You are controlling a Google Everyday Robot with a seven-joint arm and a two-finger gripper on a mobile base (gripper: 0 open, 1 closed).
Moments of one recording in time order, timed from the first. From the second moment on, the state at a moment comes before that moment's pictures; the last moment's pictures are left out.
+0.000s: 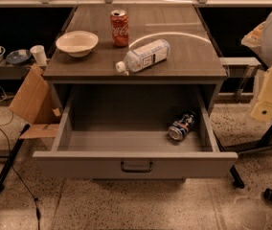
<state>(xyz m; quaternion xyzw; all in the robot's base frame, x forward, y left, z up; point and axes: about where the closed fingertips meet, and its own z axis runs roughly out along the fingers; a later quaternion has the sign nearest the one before) 0.438 -0.217 0.976 -0.60 0.78 -0.03 0.16</state>
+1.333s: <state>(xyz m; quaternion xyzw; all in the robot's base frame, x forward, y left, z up) 0.470 -0.152 0.927 -0.51 0.84 0.02 0.19</state>
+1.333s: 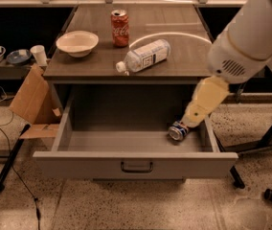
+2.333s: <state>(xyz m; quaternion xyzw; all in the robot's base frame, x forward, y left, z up) 0.498 -0.120 0.884 -0.48 0.85 0.03 0.22</state>
